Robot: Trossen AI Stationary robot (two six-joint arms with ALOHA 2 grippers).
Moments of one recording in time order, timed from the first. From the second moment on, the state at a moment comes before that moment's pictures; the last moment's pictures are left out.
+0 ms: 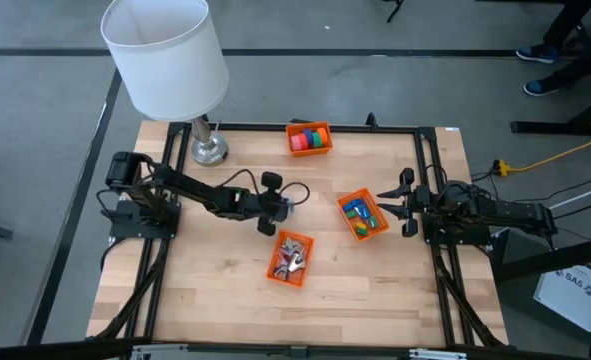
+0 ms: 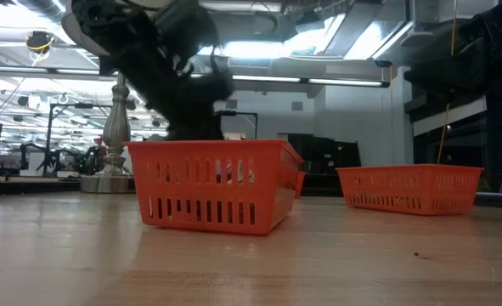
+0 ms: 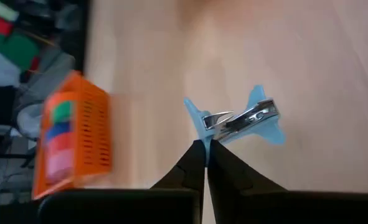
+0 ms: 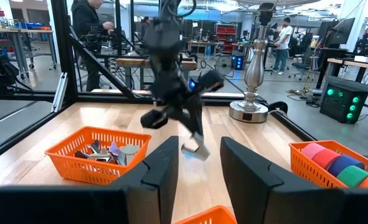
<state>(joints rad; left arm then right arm) -0.03 1.67 0.79 0.12 -0.48 0.49 -0.04 0.00 0.04 -0.03 -0.02 -0.04</state>
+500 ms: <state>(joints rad) -0.08 1.47 0.79 0.21 -0.18 0.30 -0.04 0.00 0.04 -0.03 -0.02 -0.04</state>
